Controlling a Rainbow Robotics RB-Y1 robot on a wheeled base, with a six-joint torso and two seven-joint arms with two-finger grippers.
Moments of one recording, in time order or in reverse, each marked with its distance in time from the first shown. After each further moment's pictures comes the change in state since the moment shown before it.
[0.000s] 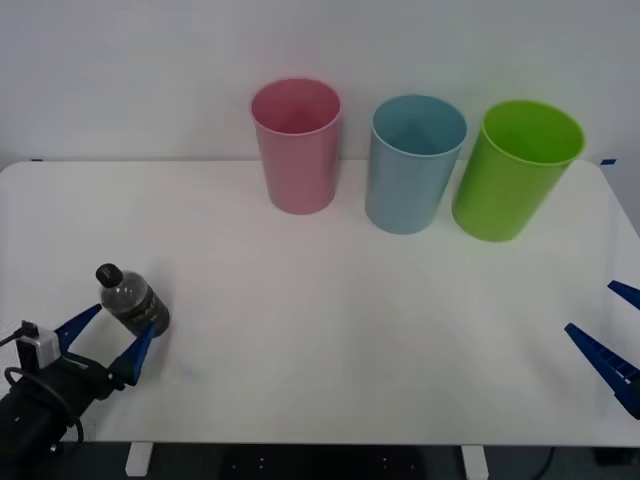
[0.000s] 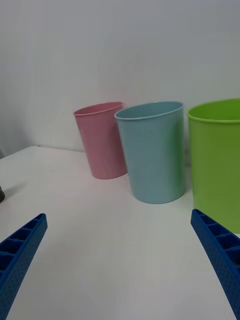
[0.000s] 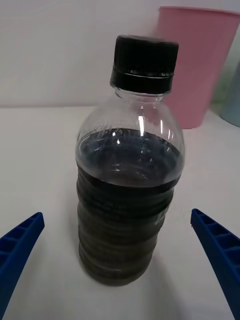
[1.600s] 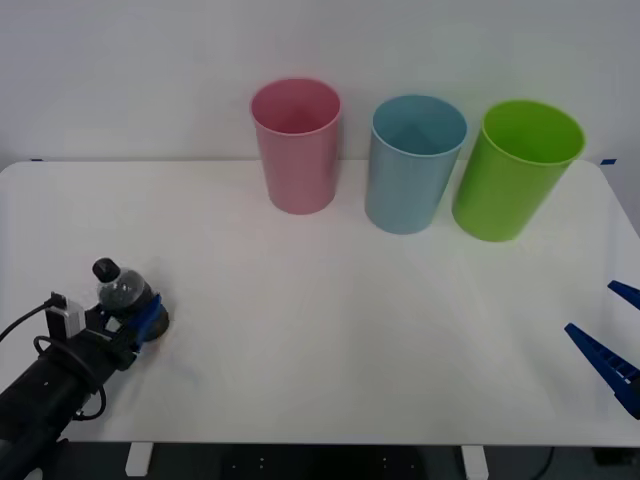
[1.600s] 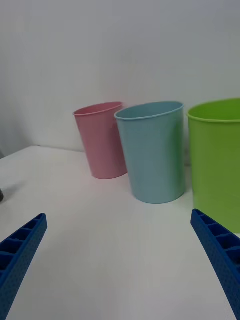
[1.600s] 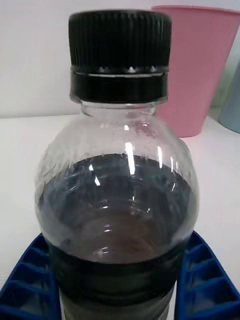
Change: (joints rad) right arm 0.000 0.000 0.000 0.000 0.000 0.000 0.000; left arm -0.135 -0.001 -0.009 0.118 -0.019 -0.002 -0.028
